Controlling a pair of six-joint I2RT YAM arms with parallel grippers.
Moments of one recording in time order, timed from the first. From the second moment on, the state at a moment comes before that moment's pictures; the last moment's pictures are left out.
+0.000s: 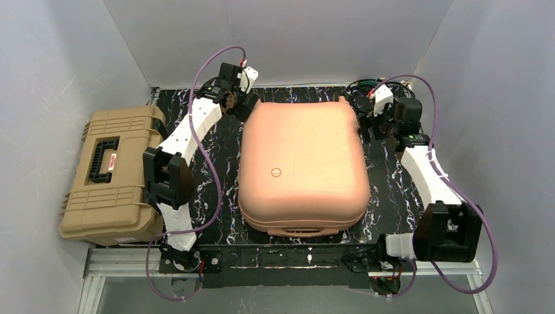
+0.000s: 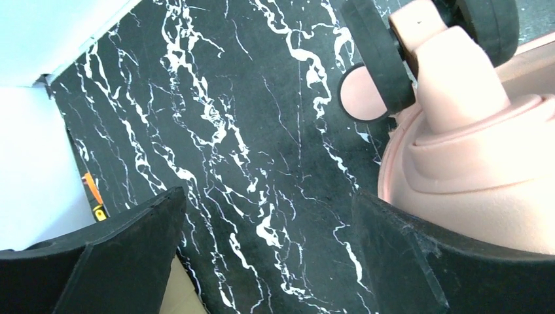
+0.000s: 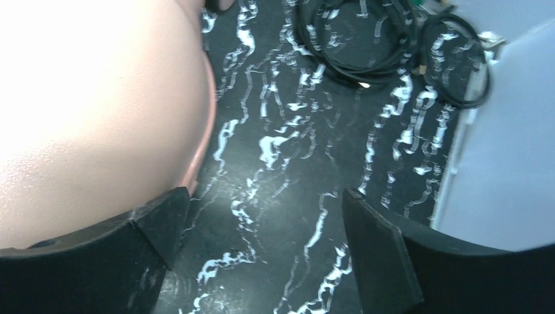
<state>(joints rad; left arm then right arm) -0.37 1.89 1.81 -0.74 -0.20 0.33 0.03 1.33 1.02 -0.23 -0.29 -0.39</state>
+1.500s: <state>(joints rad) -0.26 0.60 1.24 -1.61 0.93 0.77 -0.03 0.83 1.28 -1.46 -1.15 -0.95</state>
